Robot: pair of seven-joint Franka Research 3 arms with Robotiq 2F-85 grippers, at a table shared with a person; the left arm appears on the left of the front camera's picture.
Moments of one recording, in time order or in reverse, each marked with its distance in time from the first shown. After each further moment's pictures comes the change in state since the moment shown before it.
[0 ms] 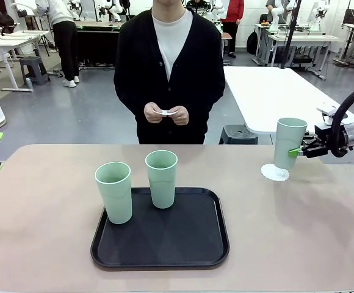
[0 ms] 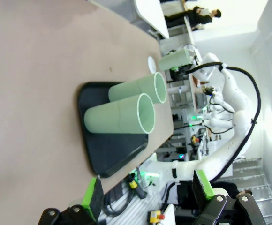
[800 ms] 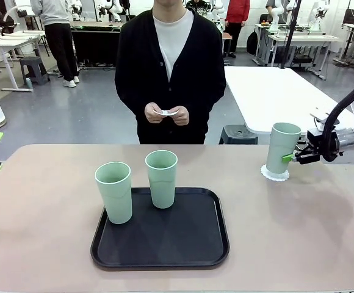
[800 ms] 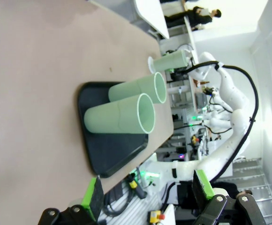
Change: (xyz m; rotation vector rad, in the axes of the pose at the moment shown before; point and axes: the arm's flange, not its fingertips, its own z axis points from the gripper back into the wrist) left arm 0.000 0.000 0.000 0.000 0.000 0.000; right arm -0.018 -0.004 -0.026 0.049 -0.032 0.092
